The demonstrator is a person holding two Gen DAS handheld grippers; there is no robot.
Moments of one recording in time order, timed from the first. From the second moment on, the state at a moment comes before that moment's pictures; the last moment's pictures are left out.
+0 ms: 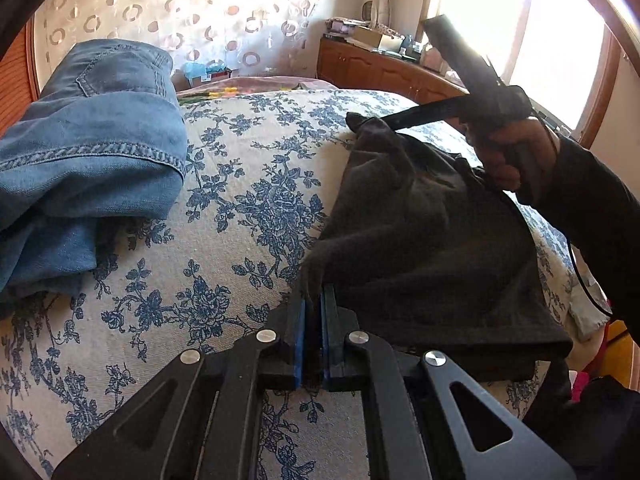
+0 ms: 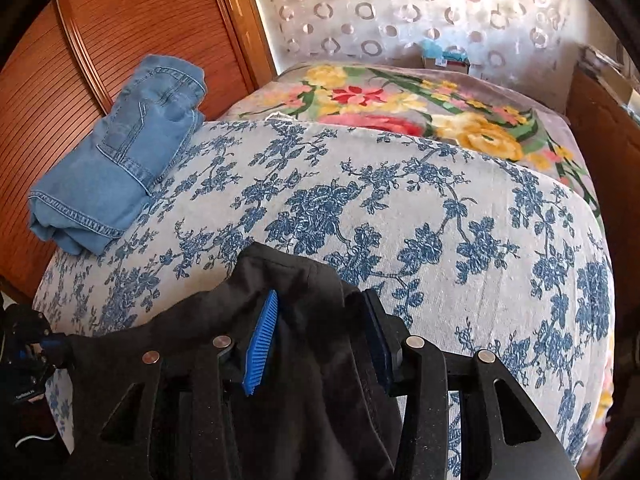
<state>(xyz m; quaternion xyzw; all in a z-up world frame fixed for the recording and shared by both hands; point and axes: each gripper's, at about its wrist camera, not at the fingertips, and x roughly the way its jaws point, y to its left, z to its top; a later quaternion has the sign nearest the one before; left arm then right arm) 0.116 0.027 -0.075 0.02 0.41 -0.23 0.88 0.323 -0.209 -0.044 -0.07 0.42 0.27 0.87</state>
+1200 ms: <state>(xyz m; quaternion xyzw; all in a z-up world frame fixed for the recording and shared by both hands) 0.101 0.066 -0.055 0.00 0.37 -0.17 0.91 0.192 -0.151 -0.010 -0.09 0.32 0.25 0.91</state>
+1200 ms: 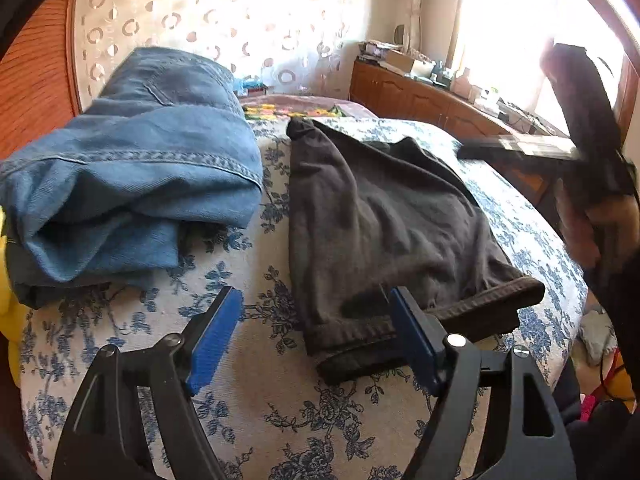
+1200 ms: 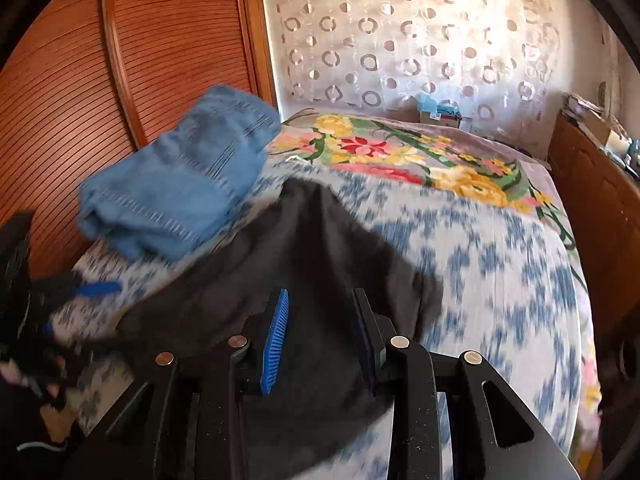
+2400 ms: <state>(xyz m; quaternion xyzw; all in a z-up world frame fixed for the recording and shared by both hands) 0.089 0.057 -0.072 0.02 0.40 -0.17 0.90 0.051 -0.152 -0.049 -0.10 0.36 0.26 0.89</state>
